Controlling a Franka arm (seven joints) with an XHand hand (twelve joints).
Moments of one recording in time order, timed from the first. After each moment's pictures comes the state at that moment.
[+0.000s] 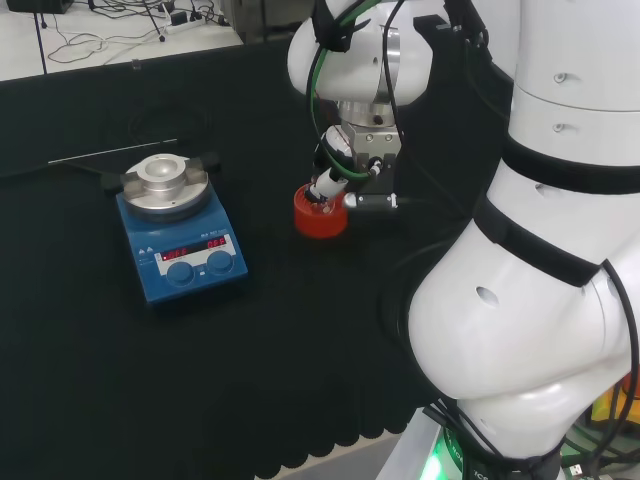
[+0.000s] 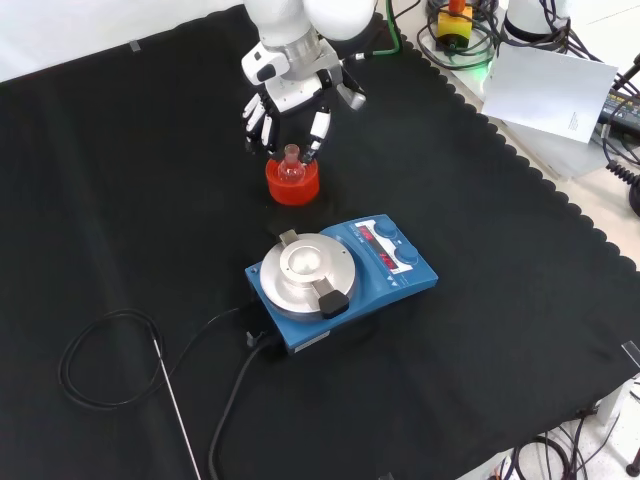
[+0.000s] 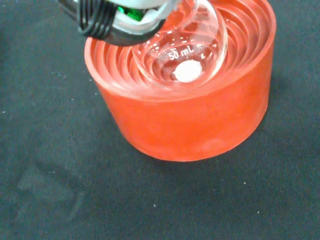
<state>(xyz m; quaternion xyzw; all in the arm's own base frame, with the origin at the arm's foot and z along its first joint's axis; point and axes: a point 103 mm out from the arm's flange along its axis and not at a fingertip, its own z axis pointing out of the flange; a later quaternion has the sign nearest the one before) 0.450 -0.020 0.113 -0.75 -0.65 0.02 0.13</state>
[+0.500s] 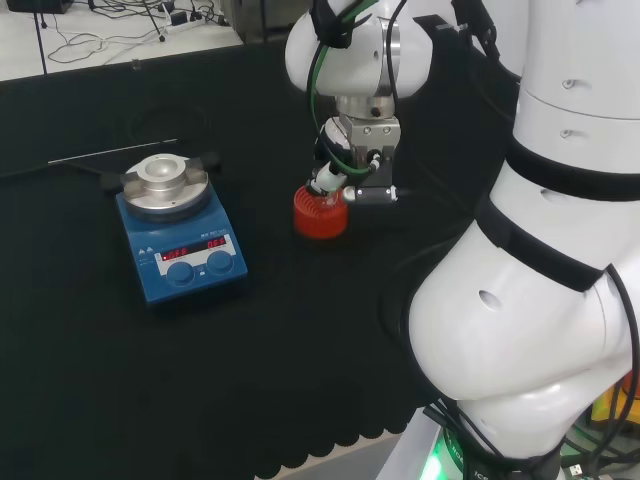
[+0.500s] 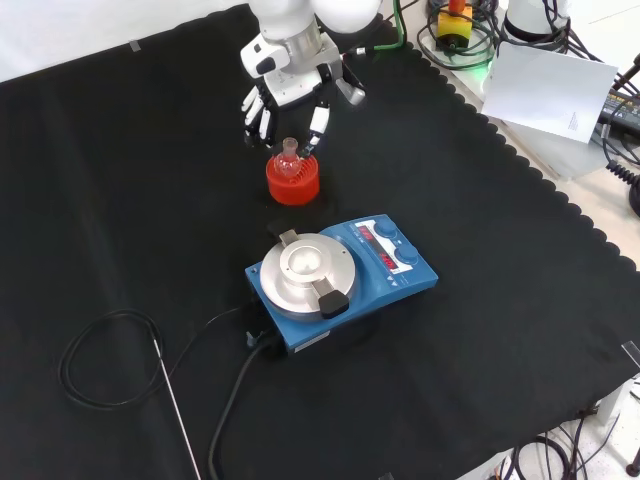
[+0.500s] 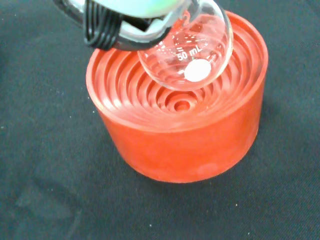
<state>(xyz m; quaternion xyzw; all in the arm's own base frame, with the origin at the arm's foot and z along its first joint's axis) 0.452 -0.020 0.128 -0.75 -0.65 0.02 0.12</state>
